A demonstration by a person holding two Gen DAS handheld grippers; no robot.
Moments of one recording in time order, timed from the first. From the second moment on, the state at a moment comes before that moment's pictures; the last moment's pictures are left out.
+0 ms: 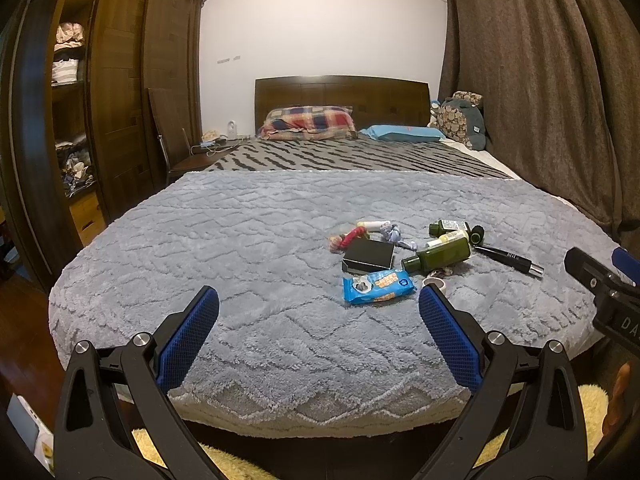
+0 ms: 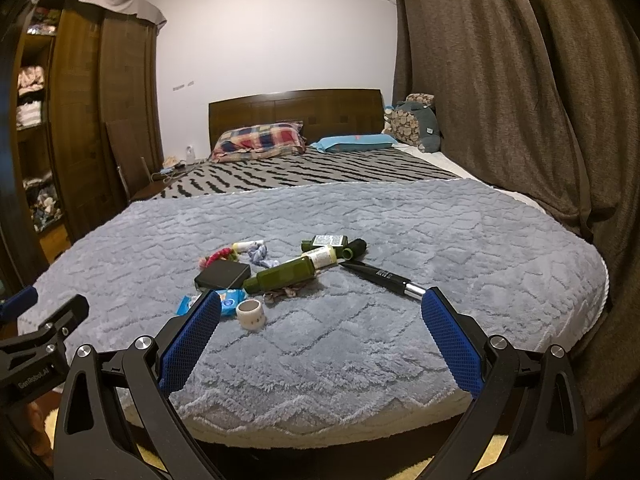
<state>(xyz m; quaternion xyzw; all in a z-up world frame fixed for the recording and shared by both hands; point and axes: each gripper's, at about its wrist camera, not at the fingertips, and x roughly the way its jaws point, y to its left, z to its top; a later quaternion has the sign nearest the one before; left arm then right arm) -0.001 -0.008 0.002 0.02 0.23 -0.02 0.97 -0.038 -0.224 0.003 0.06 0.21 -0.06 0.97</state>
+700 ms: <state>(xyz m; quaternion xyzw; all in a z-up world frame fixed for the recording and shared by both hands) 0.070 0.010 -0.070 0.04 0.31 -0.01 0.95 0.058 -0.208 -0.082 0.05 0.31 0.02 0.95</state>
